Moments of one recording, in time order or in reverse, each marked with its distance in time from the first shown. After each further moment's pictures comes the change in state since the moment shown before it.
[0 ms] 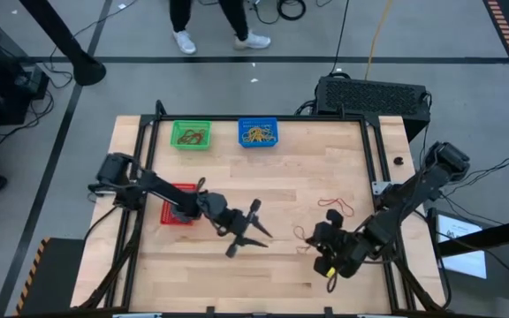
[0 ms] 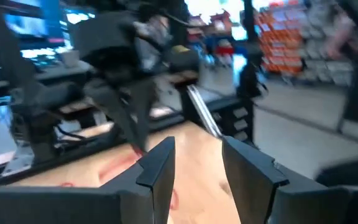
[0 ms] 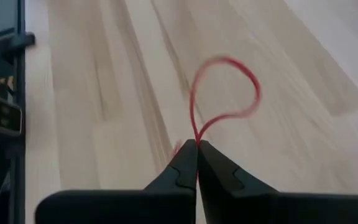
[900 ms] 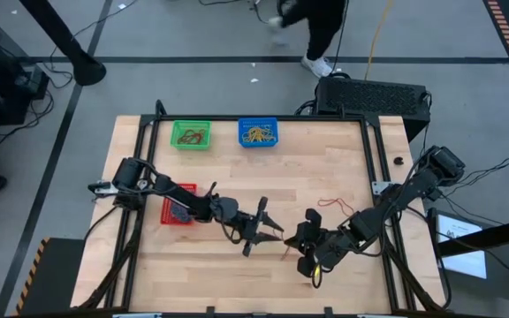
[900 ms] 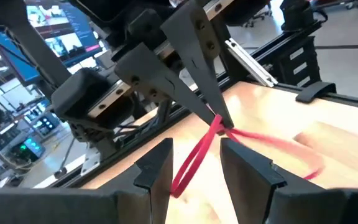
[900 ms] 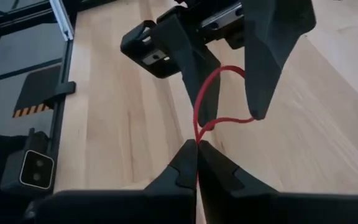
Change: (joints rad) left arm 0.008 0.141 0.099 -0.018 -0.166 0.358; right arm -0.122 0.078 0.001 0.360 -0.052 -0.257
